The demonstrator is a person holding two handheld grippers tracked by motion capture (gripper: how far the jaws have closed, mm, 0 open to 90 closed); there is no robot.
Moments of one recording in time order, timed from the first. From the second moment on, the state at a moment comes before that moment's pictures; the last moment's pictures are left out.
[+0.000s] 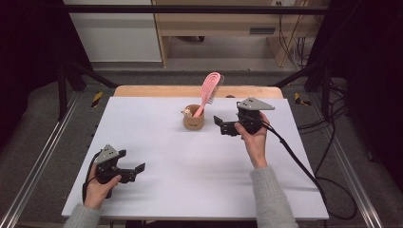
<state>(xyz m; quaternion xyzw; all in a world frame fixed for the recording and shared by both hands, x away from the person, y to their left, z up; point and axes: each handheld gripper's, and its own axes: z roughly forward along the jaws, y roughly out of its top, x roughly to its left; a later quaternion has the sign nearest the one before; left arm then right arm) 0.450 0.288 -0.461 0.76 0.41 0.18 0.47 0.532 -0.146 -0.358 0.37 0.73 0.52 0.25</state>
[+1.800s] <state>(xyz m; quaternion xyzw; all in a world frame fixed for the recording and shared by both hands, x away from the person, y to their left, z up) 0.449 0.286 -0.461 0.77 0.40 0.18 0.47 0.471 -0.228 -0.453 0.36 0.75 0.51 0.21</state>
